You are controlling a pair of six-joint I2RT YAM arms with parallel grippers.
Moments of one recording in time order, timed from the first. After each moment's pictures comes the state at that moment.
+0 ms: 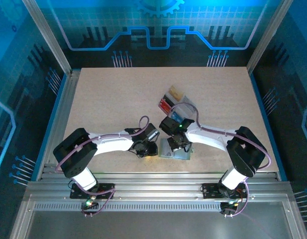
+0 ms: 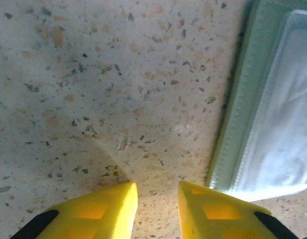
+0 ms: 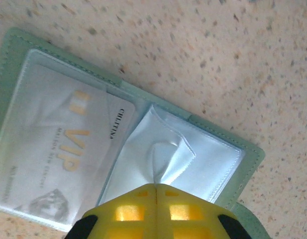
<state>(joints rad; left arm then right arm) -0.84 1.65 0.85 -0.43 0.15 -0.95 0.83 1.62 1.02 -0.84 0.20 0.48</state>
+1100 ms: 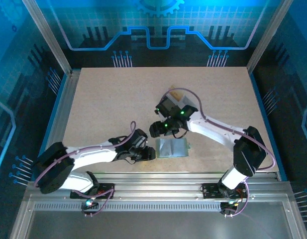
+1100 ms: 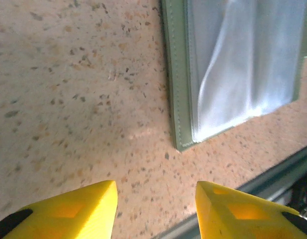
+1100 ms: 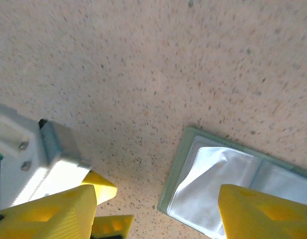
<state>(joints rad) -0.83 1.32 0.57 -0.24 0.23 -0.95 0.78 1.61 1.28 -0.78 -0.14 0.52</state>
